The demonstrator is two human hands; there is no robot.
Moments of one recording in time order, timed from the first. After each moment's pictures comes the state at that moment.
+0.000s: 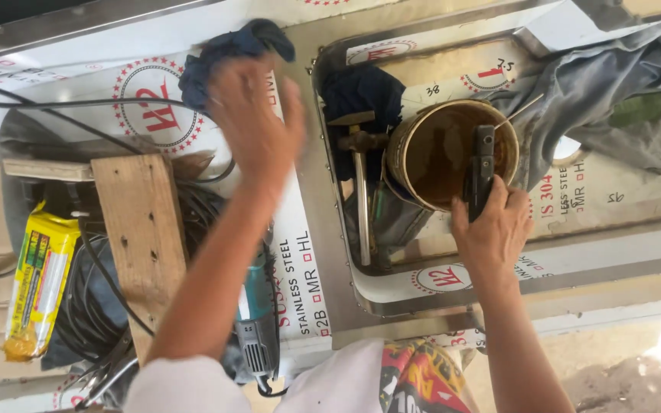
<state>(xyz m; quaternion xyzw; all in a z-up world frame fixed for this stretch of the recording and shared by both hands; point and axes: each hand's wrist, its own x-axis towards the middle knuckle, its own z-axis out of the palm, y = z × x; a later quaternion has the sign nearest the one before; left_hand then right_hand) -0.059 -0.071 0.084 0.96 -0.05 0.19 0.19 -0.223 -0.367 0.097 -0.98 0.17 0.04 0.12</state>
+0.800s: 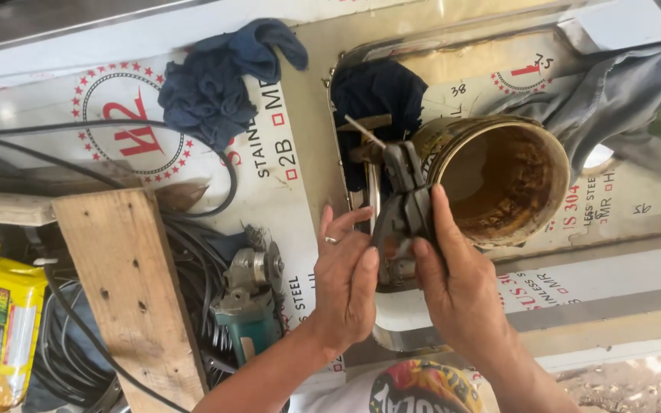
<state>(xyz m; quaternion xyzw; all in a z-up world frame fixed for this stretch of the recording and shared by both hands) -0.173 -0.105 0.112 0.78 -0.03 -0.09 0.62 -0.164 -0.268 0.157 -0.87 0.12 0.19 0.44</state>
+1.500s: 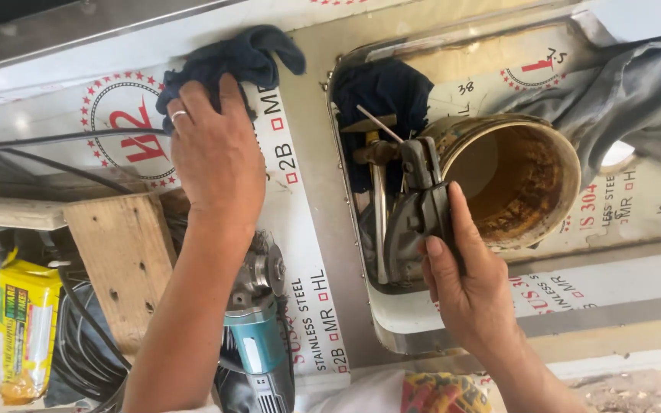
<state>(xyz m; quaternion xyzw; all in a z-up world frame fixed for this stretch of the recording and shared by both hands) -0.034 -0.028 0.091 1.00 -0.08 0.02 -0.02 -0.170 -0.282 0.145 -0.80 0.20 0.20 0.53</state>
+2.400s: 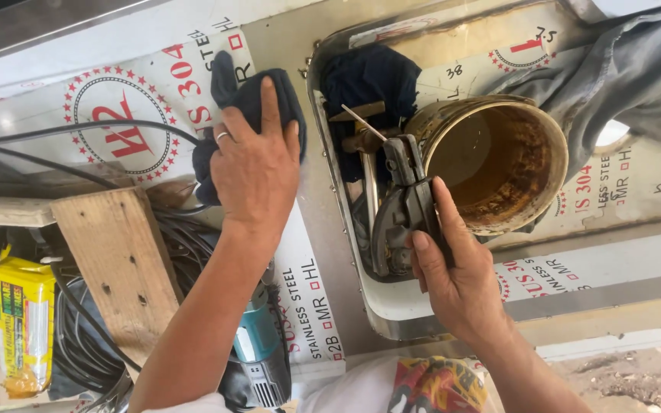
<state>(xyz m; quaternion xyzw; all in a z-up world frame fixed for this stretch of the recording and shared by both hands) -0.062 -0.066 0.071 0.99 -0.08 -0.09 -0.02 -0.183 -0.293 0.142 -0.78 0.16 0.19 0.57</state>
